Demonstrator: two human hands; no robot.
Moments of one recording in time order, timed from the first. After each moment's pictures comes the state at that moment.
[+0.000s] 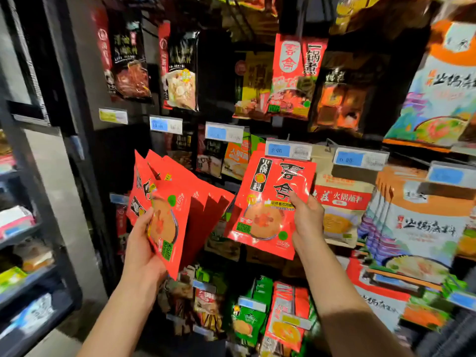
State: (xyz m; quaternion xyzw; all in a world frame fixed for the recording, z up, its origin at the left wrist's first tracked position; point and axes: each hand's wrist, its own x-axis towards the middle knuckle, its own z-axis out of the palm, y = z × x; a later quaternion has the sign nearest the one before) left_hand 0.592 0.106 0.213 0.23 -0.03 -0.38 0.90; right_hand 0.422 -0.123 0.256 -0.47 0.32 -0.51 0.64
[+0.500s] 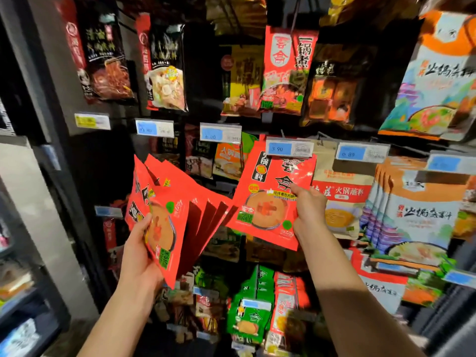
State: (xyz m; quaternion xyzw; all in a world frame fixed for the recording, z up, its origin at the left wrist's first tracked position) left_hand 0.638 0.101 0.204 0.27 -0.06 -0.41 0.87; right_hand 0.447 -0.129 0.272 -0.43 0.39 -0.53 0.62
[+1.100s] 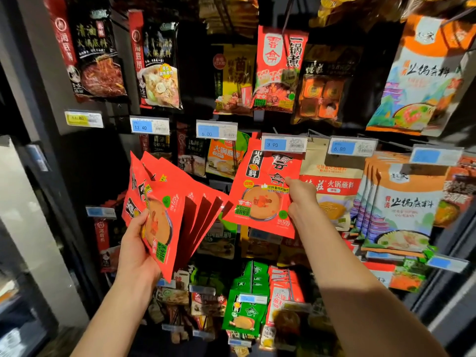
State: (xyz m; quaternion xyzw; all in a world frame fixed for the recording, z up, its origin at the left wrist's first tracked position) left_hand 0.642 0.105 0.211 0.24 -0.05 -0.44 0.86; right_hand 0.463 -0.144 0.278 -0.41 0.46 -0.50 0.61
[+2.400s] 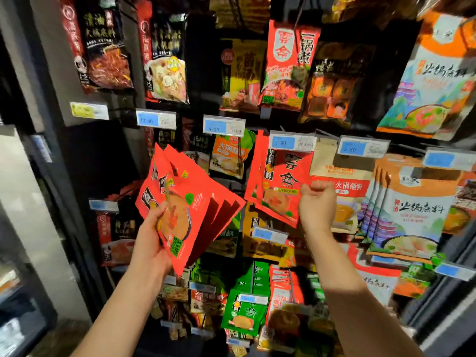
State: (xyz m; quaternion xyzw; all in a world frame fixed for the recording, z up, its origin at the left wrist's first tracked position) left_hand 0.644 0.086 0.206 0.29 -0.07 -0.44 0.85; right_hand 0.435 -0.119 0.255 -0.58 0.48 -0.57 0.32
